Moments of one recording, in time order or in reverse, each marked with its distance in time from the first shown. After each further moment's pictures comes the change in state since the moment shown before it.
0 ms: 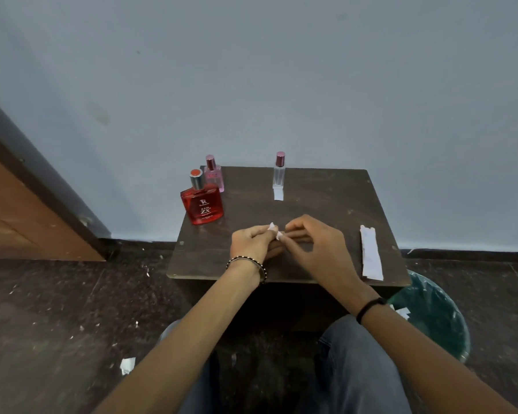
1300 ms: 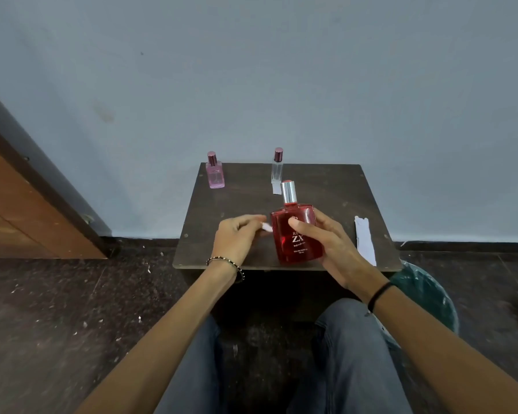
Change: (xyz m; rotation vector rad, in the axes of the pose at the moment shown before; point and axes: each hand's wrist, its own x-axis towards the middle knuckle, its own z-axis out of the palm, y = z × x) left_hand -0.033 0.026 -0.035 0.376 -0.032 0.278; right_hand -0.015 -0.023 -0.029 0.869 -0.193 0.584
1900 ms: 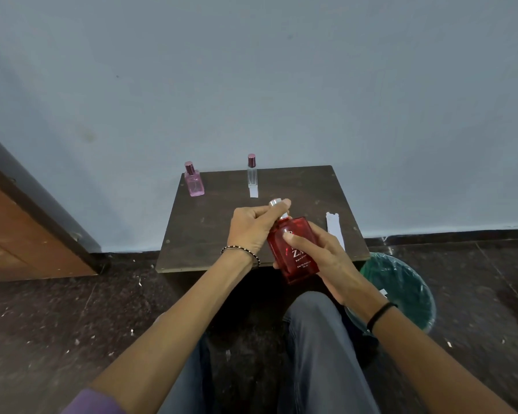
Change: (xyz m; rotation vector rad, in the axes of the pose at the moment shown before) left_hand -0.041 0.048 0.061 -0.058 -0.135 0.061; right_hand -0.066 -0.007 -0.015 0.011 0.021 -0.079
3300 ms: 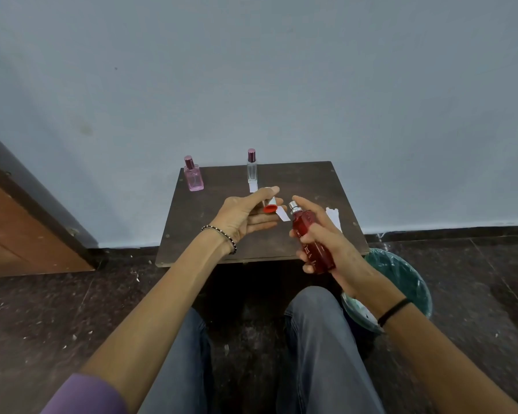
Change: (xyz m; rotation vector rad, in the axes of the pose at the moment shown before) left_hand 0.019 0.015 -0.029 -0.237 -0.228 -0.242; right_hand -0.006 -0.016 -0.001 0.013 -0.036 0.064
